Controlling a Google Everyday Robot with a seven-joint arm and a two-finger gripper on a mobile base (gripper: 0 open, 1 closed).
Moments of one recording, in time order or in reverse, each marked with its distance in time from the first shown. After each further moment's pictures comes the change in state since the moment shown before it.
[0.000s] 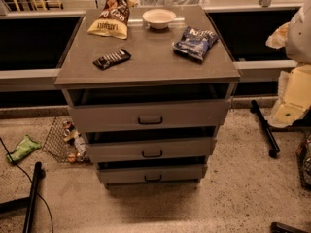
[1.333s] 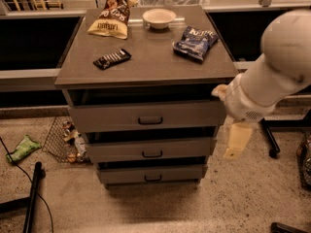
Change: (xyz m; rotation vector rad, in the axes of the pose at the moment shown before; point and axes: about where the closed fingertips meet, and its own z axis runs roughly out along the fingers) arm -0.025 0.025 0.162 -0.098 -0.104 -0.190
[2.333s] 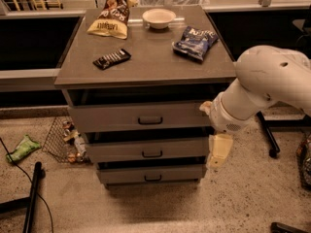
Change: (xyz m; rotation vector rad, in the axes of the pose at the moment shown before) arm 0.003 -0.001 0.077 -0.076 -0.035 0.025
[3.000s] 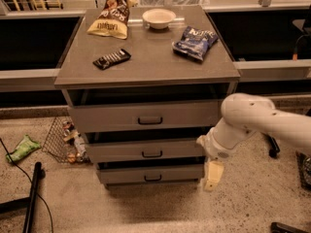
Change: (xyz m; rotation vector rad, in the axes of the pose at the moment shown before) arm 0.055 0.020 0.136 -0.176 -0.007 0.046
